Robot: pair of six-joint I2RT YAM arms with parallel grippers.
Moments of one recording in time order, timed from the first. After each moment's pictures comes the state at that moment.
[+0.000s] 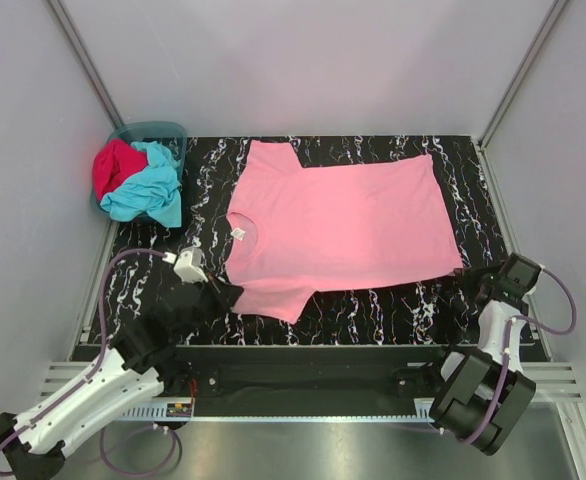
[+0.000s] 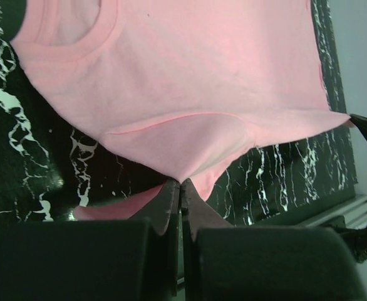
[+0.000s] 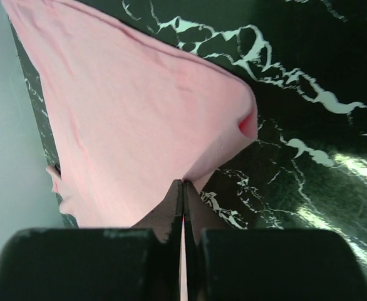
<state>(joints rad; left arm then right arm) -0.80 0.37 0.37 -0.45 -0.27 -0.87 -0.61 0.95 0.41 -0.23 -0.31 0.95</state>
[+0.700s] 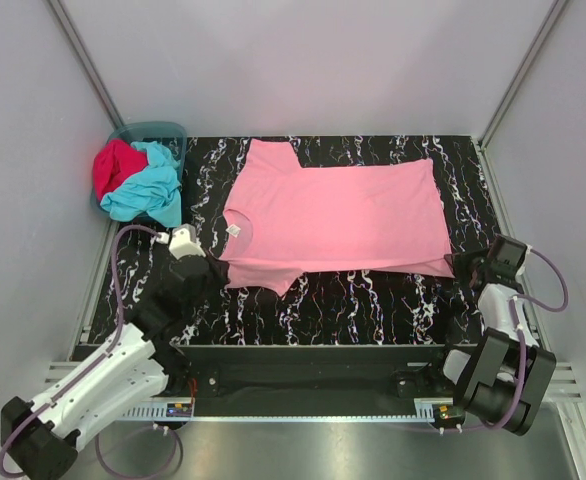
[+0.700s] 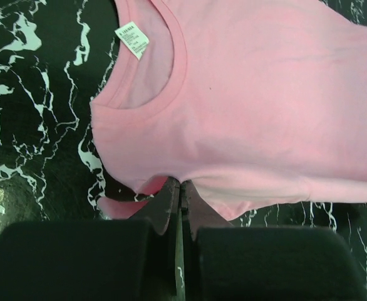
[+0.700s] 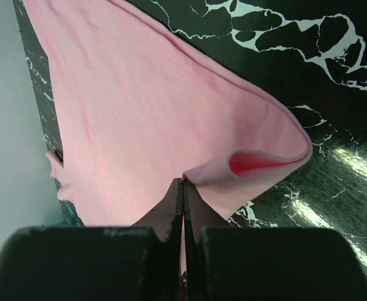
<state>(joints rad) -0.64 0.65 0.47 -0.34 -0.41 -0.77 -0.45 1.10 0.48 -0.13 -0.25 1.02</state>
